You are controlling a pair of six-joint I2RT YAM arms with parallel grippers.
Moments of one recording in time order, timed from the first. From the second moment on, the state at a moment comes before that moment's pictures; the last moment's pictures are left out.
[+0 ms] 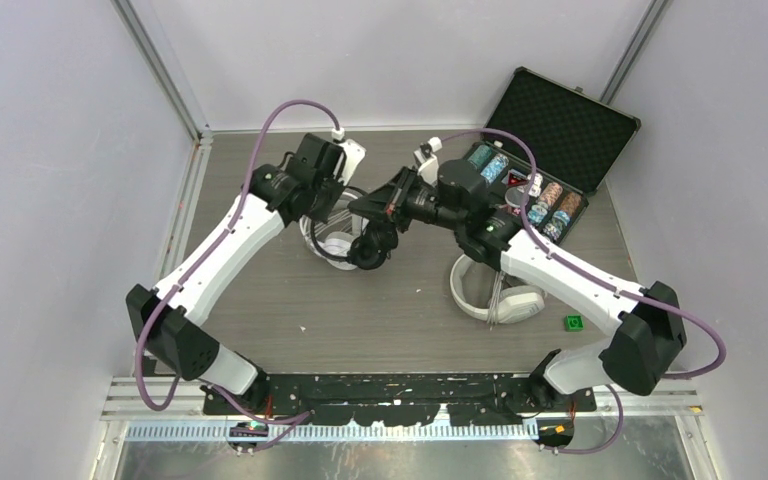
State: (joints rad) left arm -0.58 1.48 1.53 -0.93 -0.24 0.17; right arm 0.73 1.38 1.14 0.13 -0.37 1.40
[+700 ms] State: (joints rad) left arm -0.54 1.53 1.75 -1.12 -0.33 -0.17; right arm 0.93 1.44 1.41 -0.44 -0.11 0.98
